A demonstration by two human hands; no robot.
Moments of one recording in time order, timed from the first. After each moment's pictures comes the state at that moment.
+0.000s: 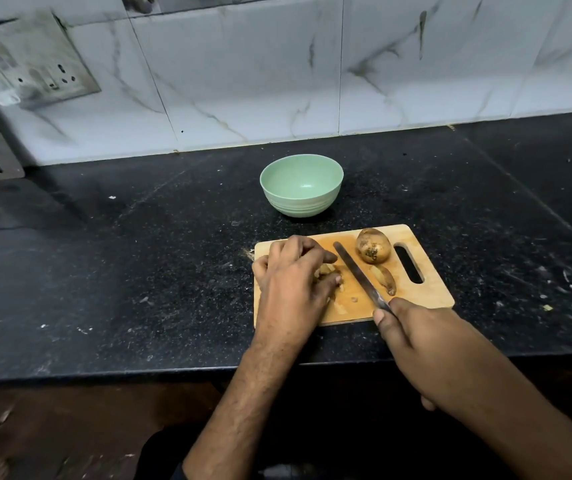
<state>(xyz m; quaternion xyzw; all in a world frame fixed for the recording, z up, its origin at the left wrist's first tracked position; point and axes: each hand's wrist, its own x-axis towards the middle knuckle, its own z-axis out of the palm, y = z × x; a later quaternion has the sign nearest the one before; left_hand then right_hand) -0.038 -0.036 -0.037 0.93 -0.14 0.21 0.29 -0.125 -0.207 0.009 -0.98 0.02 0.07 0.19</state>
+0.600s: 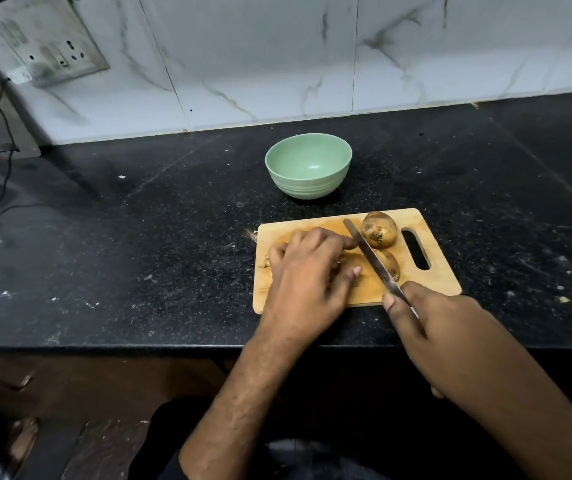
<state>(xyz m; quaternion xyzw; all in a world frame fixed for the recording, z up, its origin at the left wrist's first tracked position) -0.056 -0.049 -0.031 0.92 -0.19 0.18 0.28 -0.129 -0.217 0.012 -0.97 0.02 0.05 0.22</state>
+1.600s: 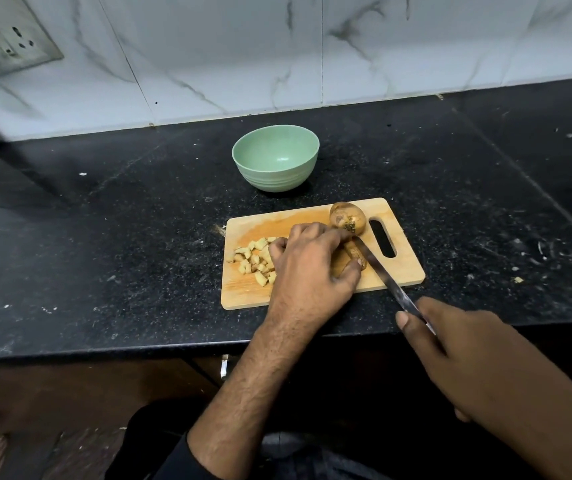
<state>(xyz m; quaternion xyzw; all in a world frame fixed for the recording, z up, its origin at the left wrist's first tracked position) -0.049 -0.094 -0.039 0.94 -0.15 0.13 0.28 -0.159 -0.256 0.011 -0.97 0.06 0.07 0.21</state>
